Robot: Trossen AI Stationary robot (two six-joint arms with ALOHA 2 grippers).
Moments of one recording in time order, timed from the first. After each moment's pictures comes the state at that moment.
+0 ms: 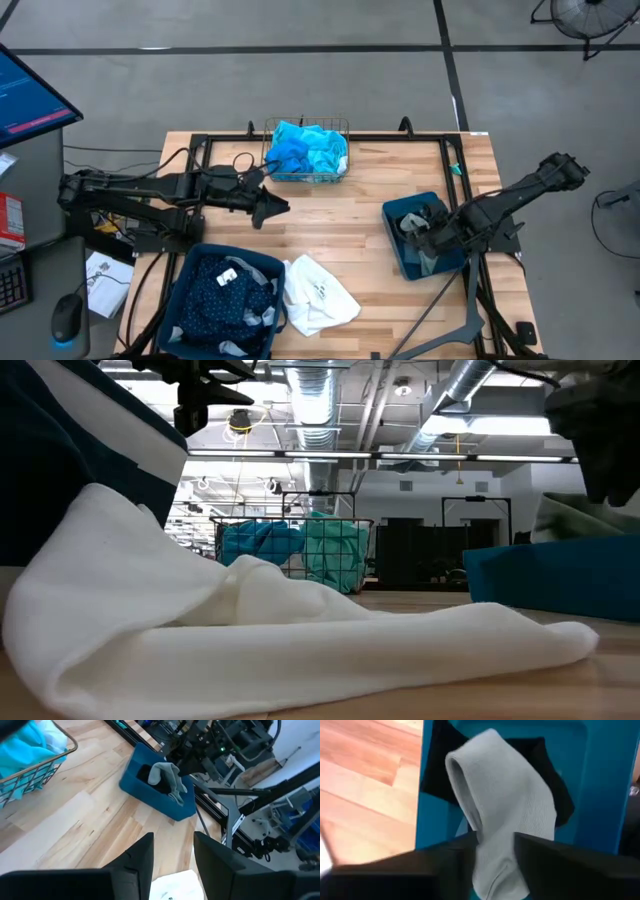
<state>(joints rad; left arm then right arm) 0.02 0.99 0.77 -0.16 -0.02 -0.70 0.49 1.07 0.81 -1.20 0.29 1.69</state>
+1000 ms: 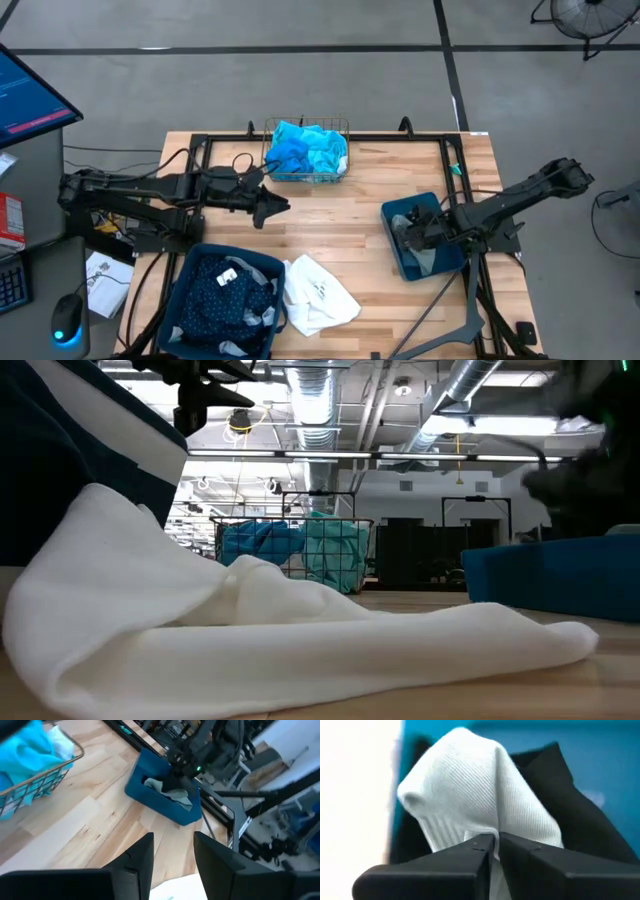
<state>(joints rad) 0.01 0.99 0.77 -0.16 -0.06 -0.70 0.34 1.06 0.45 -0.66 0.34 1.51</state>
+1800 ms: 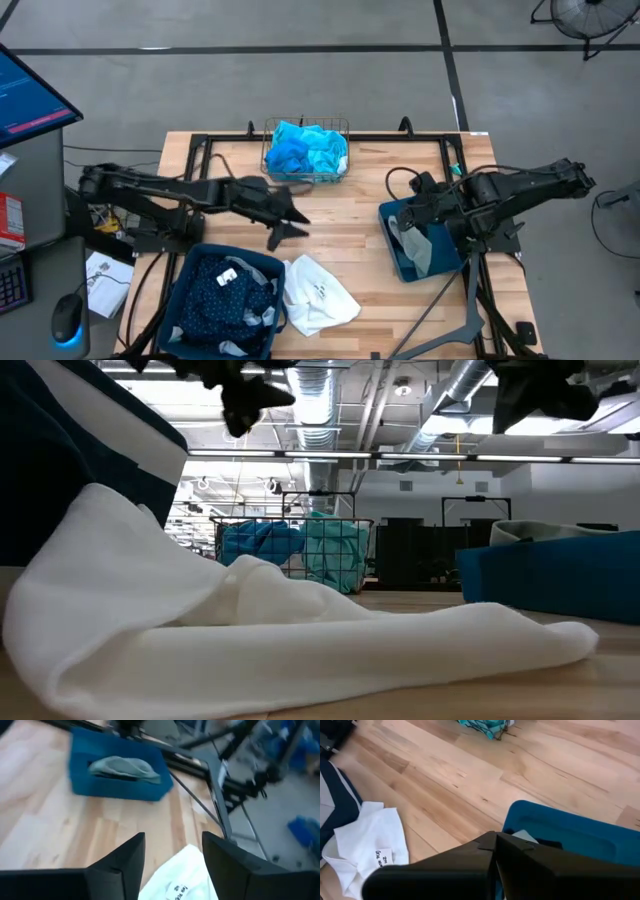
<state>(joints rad) -0.04 1.25 0.87 -0.03 0.16 -0.38 0.25 1.07 1.07 -1.08 0.45 1.17</state>
